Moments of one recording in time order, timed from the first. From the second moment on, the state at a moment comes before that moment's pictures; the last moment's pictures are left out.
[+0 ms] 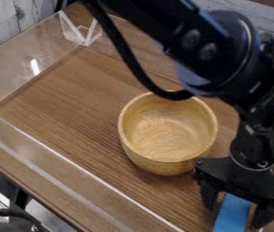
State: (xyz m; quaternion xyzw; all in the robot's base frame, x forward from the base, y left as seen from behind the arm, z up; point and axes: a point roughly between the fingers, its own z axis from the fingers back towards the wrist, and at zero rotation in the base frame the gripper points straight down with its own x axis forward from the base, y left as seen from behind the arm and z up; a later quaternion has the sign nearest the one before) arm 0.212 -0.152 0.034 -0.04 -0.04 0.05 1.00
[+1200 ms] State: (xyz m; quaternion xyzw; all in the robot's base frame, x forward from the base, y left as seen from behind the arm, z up) arm 0.207 -0.146 0.042 -0.02 -0.03 0.03 1.00
